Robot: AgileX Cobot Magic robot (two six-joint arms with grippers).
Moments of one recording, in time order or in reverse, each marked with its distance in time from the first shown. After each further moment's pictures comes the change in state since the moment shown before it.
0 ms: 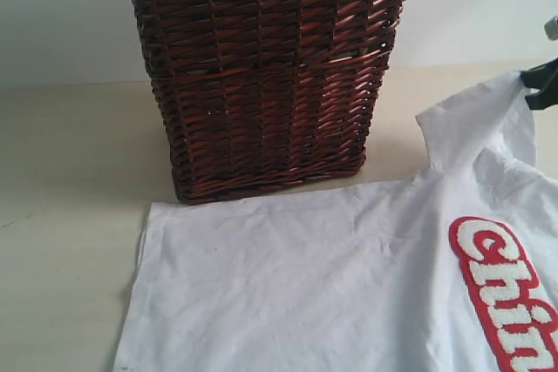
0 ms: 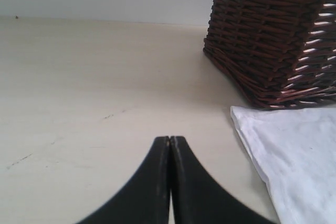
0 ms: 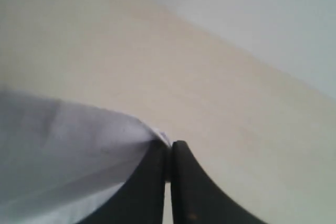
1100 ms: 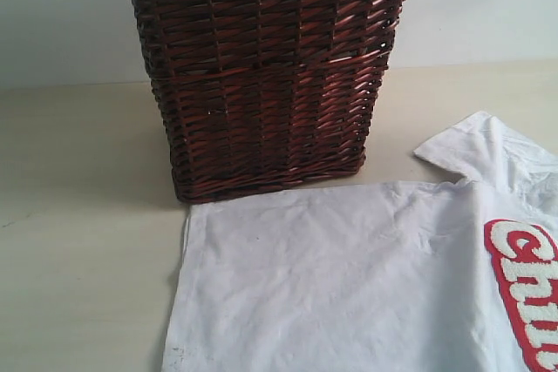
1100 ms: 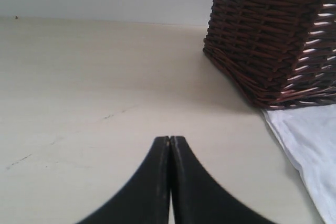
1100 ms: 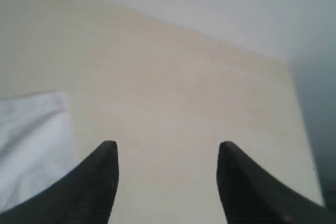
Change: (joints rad) left arm 0.000 0.000 0.000 0.000 0.000 0.000; right arm -0.039 -0.084 0.038 -0.131 -0.259 0.218
